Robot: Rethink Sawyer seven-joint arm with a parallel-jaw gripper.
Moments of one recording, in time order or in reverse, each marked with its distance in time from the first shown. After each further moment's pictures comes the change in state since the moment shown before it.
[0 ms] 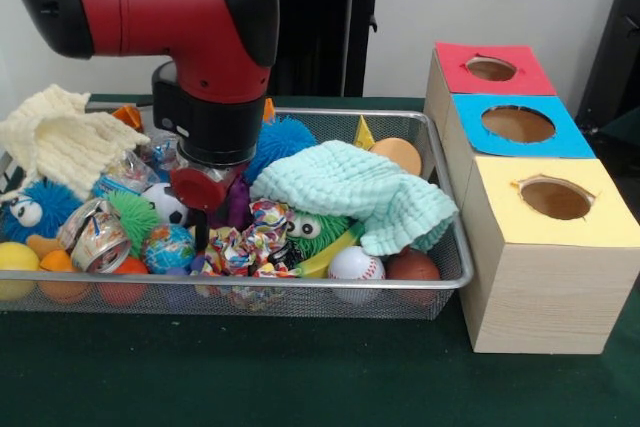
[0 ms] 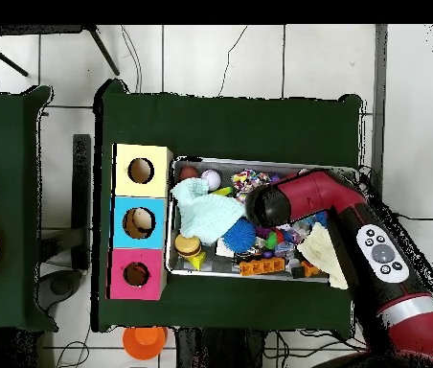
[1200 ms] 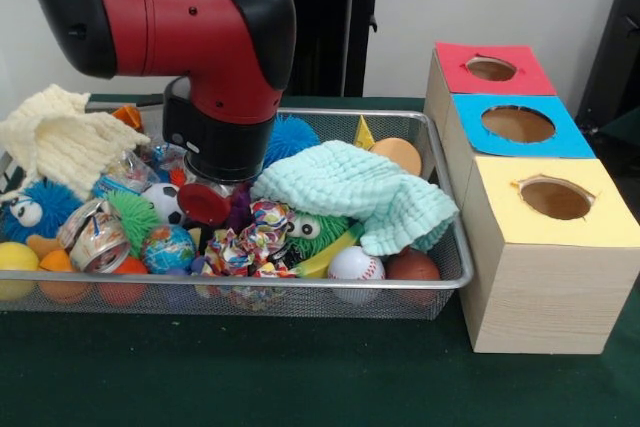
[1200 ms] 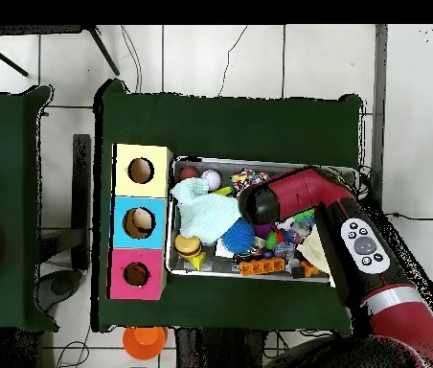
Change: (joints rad) arm 0.081 0.026 -0.080 -0.055 -0.012 0.001 0.000
